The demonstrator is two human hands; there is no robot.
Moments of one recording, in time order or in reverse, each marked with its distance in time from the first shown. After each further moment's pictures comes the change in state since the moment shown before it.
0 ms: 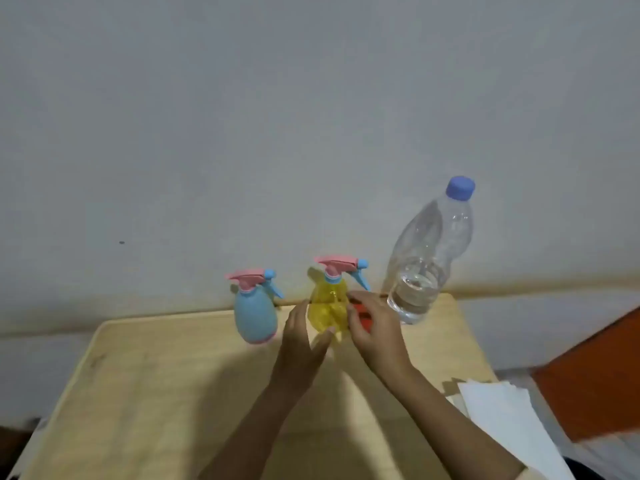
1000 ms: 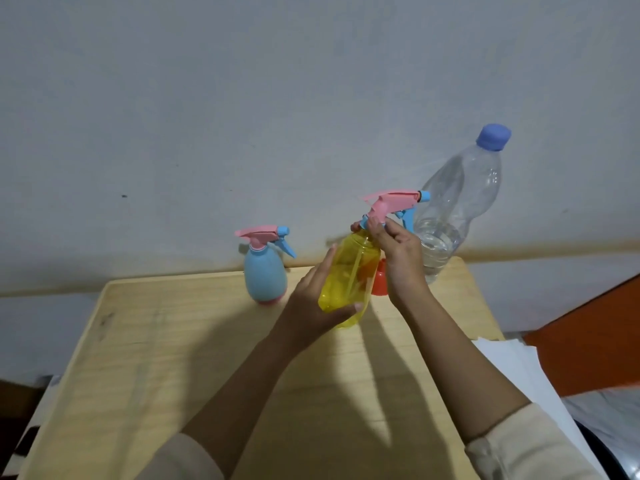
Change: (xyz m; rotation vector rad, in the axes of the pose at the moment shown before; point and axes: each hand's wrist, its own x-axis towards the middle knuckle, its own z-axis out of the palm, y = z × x) left_hand -0.002 0.014 -0.034 -0.054 -0.248 0.185; right_hand 0.033 -0.052 -0.014 0.754 0.062 0.394
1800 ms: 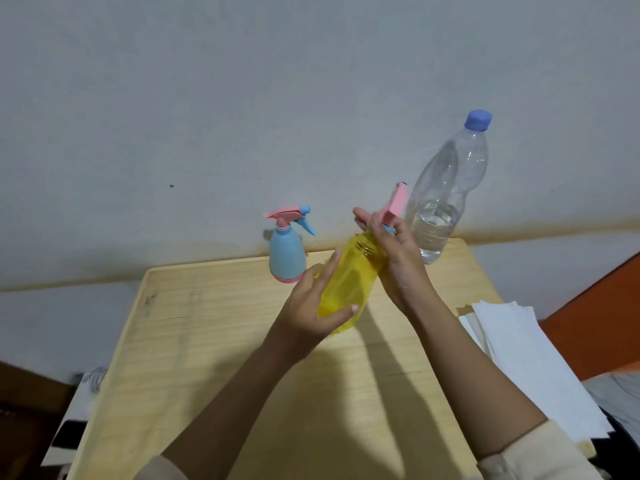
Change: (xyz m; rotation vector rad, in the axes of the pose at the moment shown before) left_hand -0.092 0.035 -0.035 0.146 -0.012 -0.007; right_hand -0.081 -0.005 0.022 0.197 -0.060 0.013
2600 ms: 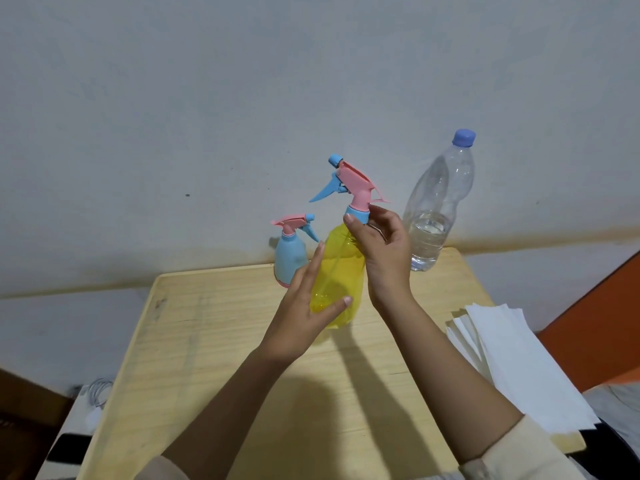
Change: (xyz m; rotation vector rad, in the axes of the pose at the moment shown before) left_hand -0.027 0.019 -0.021 -0.171 0.103 -0.016; right_hand -0.033 -0.015 0.048 -0.115 0.133 -0.265
